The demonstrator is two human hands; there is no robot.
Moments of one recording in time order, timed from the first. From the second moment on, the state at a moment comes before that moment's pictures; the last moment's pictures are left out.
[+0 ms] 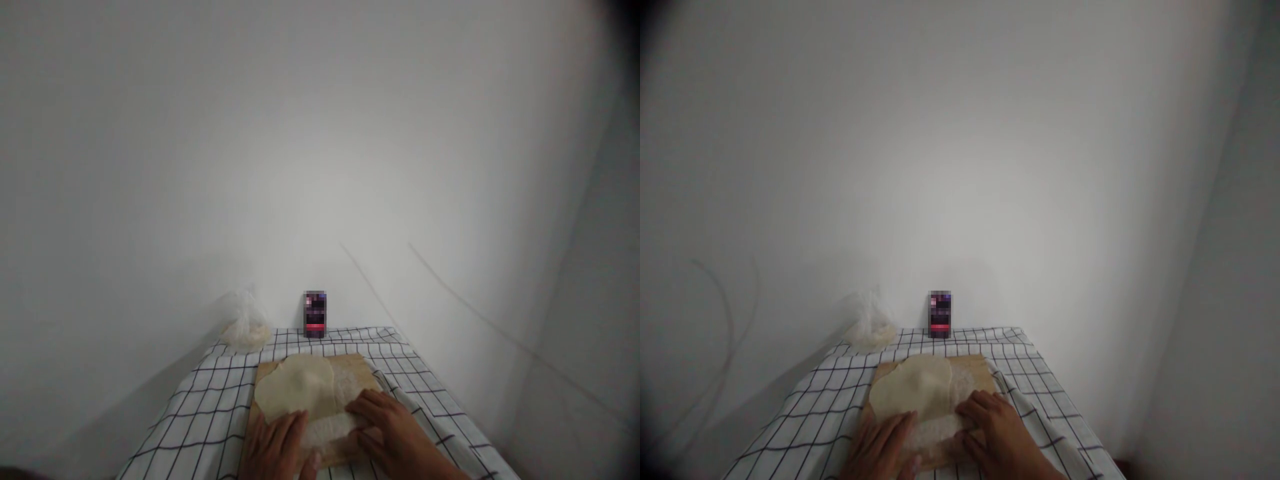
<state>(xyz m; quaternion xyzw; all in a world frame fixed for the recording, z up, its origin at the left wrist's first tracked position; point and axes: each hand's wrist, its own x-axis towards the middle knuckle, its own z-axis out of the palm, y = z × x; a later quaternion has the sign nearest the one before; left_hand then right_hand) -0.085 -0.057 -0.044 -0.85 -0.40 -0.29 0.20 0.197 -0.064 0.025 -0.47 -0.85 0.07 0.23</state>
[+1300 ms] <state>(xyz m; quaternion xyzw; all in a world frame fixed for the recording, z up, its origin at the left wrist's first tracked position) -0.046 0.016 -0.043 -0.80 -0.48 -0.28 0.24 0.200 0.018 0.004 -0.50 -0.82 0.07 0.26</state>
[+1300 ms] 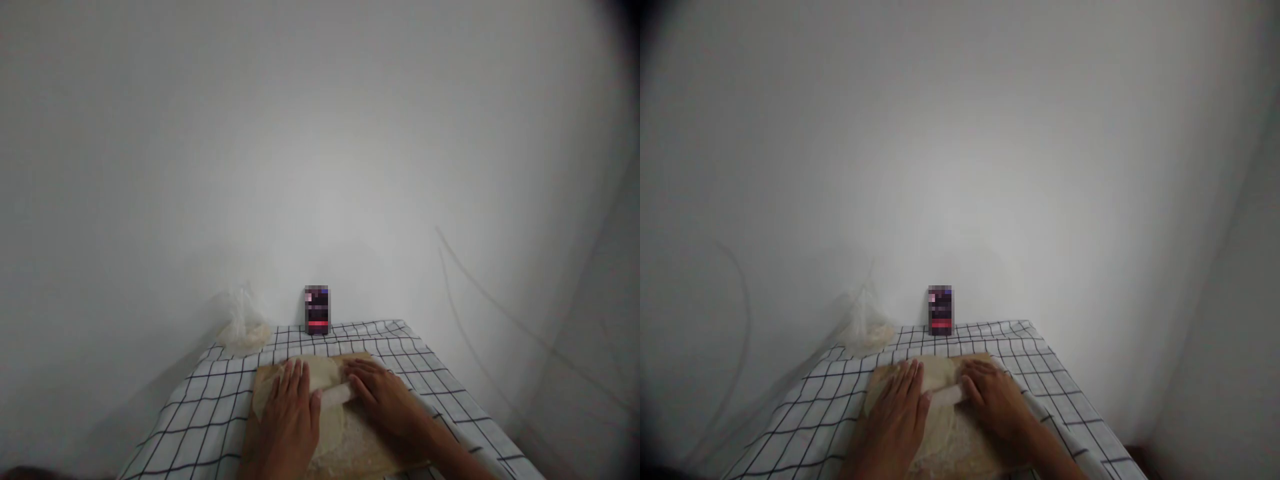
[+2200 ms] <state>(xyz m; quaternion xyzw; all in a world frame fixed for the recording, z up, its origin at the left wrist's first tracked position) -0.042 0.054 -0.040 -0.78 -0.53 -0.25 0.21 0.186 0.104 0.006 -0.53 -0.83 0.05 0.17</state>
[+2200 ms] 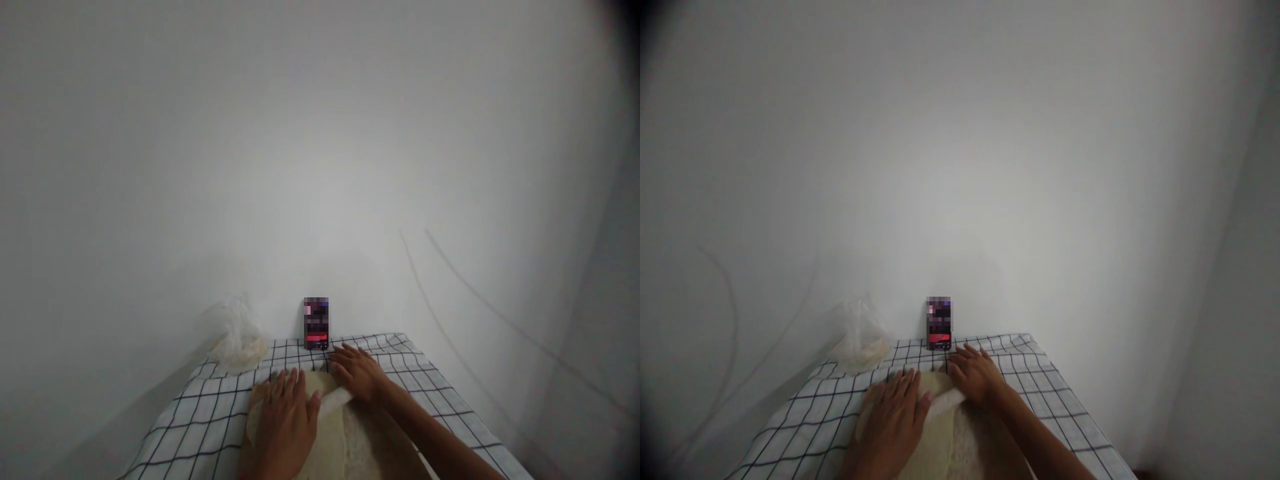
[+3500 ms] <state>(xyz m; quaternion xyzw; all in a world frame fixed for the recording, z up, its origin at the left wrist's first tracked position) -0.061 0.062 -0.058 -0.82 -0.46 -0.25 0.21 0.174 0.137 0.012 -0.48 -0.86 0.06 0.17</state>
